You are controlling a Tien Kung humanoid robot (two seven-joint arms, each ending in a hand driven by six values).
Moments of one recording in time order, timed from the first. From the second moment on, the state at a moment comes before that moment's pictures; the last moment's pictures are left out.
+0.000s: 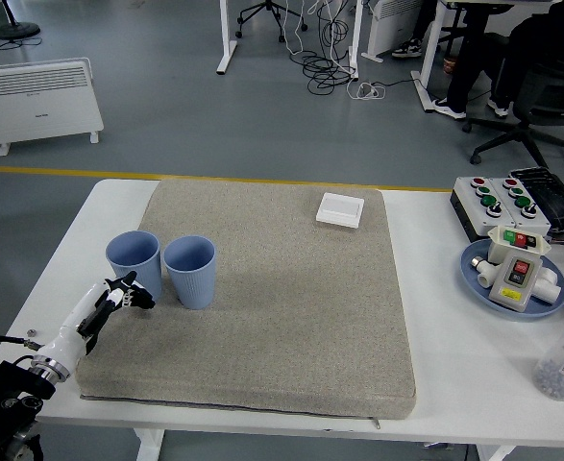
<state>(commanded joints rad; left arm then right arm) -0.48 0.33 -0.86 -0.65 0.90 -0.11 -0.64 0.09 -0.10 1.41 0.18 -0.82 -0.12 -0.26</state>
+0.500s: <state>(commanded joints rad) -0.53 0.33 -0.82 -0.60 0.87 -0.11 -0.64 0.10 -0.10 1.40 0.18 -0.82 -0.12 -0.26</state>
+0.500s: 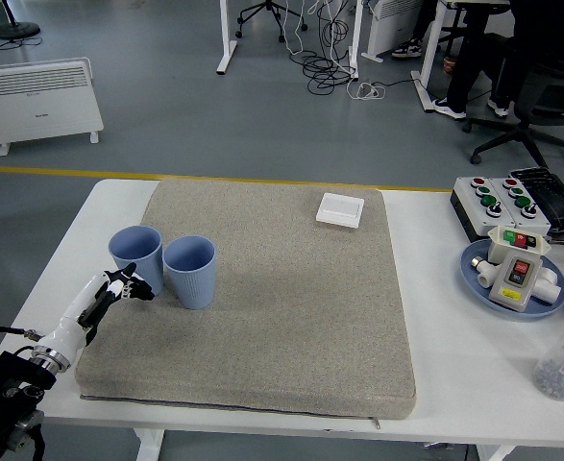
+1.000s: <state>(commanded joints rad) -0.59 0.32 -0.77 -0.53 0.83 -0.12 -0.65 0.10 -0.10 1.40 0.18 -0.83 -0.11 -0.26</state>
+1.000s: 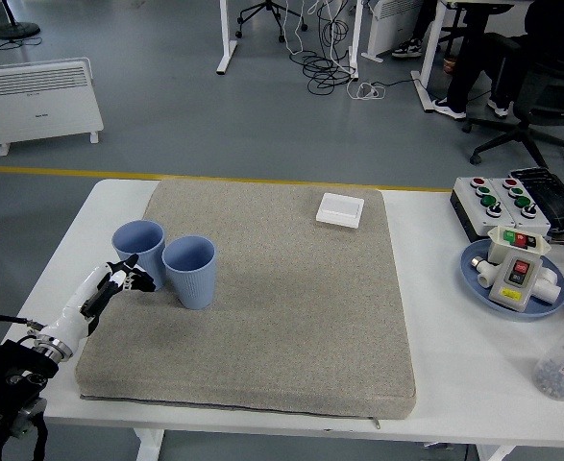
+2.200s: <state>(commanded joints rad) -0.63 0.31 -0.74 -0.51 0.81 -0.12 -0.64 0.11 -0.10 1.39 0.18 -0.82 -0.11 -0.26</state>
